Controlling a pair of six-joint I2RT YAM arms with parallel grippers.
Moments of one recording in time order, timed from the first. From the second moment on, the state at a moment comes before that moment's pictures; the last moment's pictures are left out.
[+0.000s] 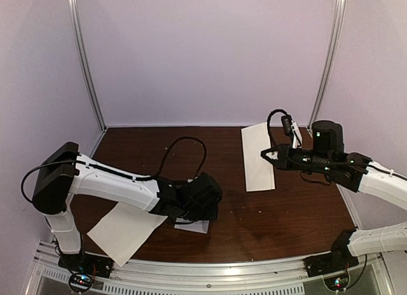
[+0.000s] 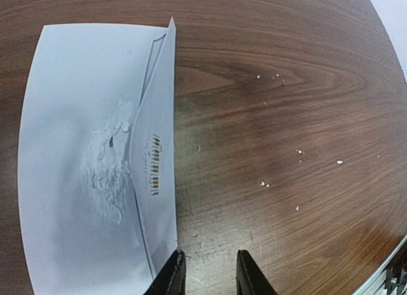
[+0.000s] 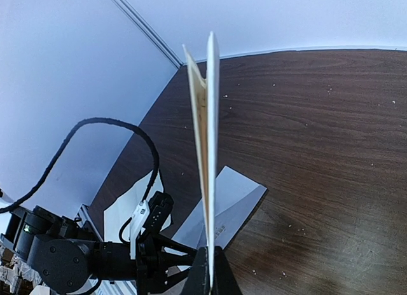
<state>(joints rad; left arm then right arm) -1.23 1.86 1.17 -0.26 -0.31 -1.02 0.64 1.00 0.79 -0.14 -0.22 0.56</state>
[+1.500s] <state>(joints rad) -1.12 1.95 1.19 -0.24 -0.23 -0.79 0.64 1.01 0.79 -0.19 -0.20 0.58</state>
